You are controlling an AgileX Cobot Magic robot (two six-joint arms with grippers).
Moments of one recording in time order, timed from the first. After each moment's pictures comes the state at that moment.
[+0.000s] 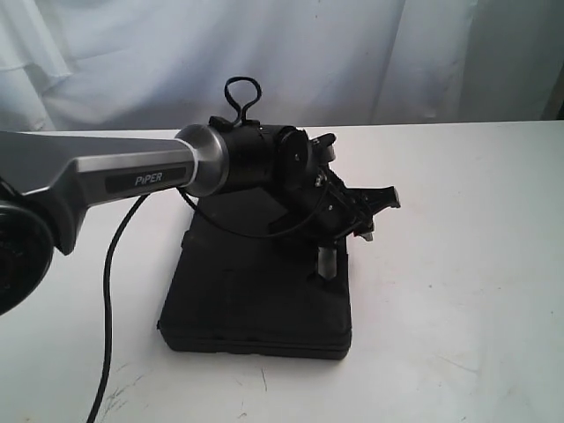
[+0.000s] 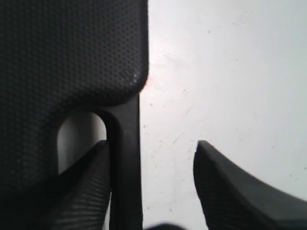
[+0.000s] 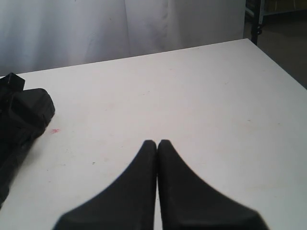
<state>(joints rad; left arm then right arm) -0.72 2.33 -1.75 -0.34 0.57 -0.46 0.06 0.04 0.00 0.04 0.32 0.06</state>
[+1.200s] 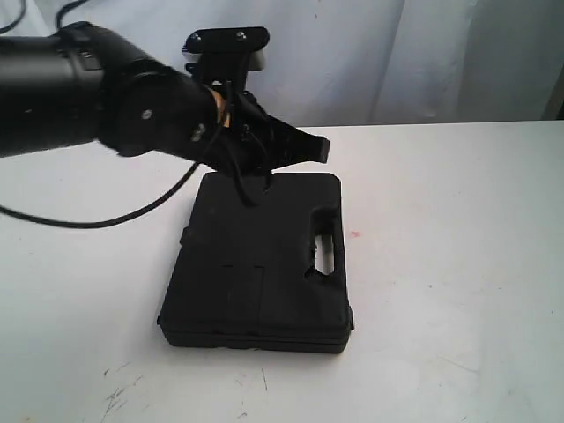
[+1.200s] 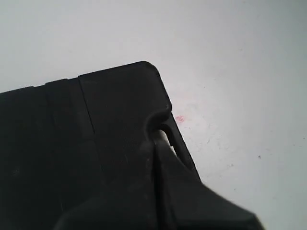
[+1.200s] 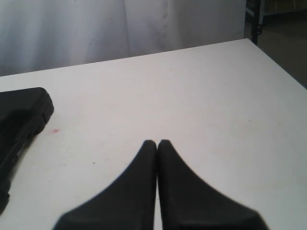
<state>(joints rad) -0.71 1.75 -1.29 0.13 0.42 -0.45 0.06 0.04 0.00 0.04 0.32 0.06</state>
